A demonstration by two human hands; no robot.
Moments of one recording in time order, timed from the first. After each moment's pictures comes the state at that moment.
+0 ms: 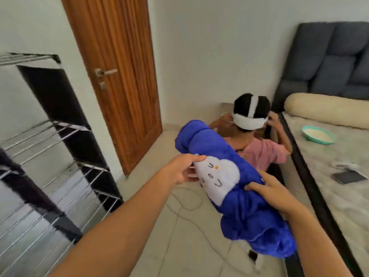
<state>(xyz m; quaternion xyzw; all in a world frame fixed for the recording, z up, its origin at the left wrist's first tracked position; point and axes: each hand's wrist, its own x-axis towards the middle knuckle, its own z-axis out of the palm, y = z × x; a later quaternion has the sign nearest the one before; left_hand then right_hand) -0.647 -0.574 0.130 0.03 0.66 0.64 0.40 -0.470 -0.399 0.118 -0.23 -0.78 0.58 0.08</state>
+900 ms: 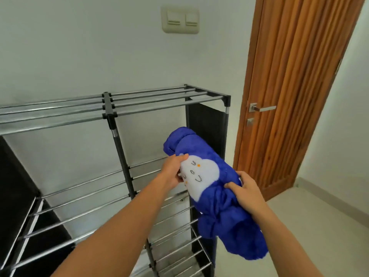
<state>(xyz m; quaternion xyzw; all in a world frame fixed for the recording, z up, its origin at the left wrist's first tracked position) -0.997 -0.939 0.169 -0.24 0.56 0.79 -0.07 -0.999 -0.728 0.145 0.09 -0.82 0.57 -0.05</state>
